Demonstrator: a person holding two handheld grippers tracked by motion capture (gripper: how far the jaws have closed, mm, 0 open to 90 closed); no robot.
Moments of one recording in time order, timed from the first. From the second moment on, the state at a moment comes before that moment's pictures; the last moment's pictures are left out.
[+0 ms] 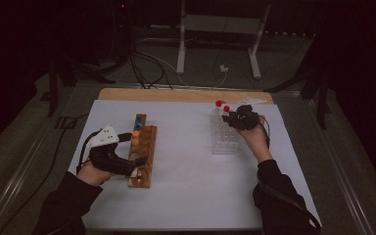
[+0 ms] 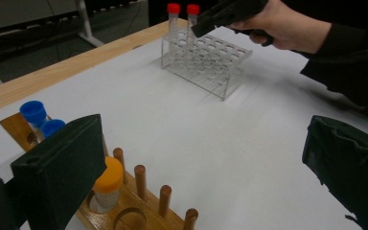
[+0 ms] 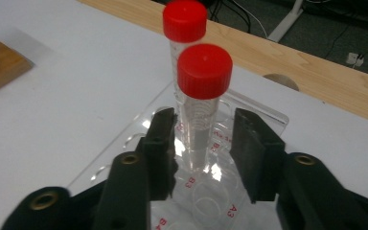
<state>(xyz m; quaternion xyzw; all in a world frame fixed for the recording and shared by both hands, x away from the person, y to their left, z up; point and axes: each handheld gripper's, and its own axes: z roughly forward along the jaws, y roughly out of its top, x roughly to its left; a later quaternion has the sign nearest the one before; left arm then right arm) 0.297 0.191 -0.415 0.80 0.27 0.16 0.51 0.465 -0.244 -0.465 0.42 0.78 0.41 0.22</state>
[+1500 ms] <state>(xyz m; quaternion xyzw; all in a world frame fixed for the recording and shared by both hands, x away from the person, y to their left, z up) 0.307 0.152 -0.412 0.82 0.25 0.13 0.50 0.386 -0.222 -0.406 0.35 0.78 0.48 0.21</state>
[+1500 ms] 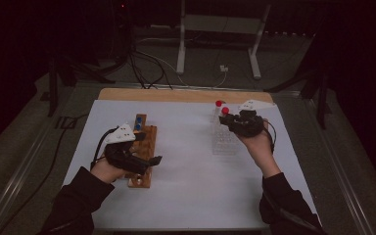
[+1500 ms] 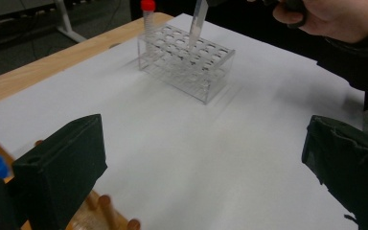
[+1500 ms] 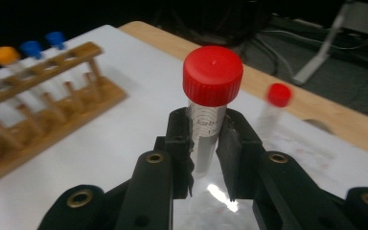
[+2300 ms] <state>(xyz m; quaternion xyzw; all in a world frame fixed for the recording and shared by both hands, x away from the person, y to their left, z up) 0.310 0.101 -0.402 0.84 0.21 0.12 0.49 0.327 -0.181 -0.439 0.29 0.82 0.46 0.16</state>
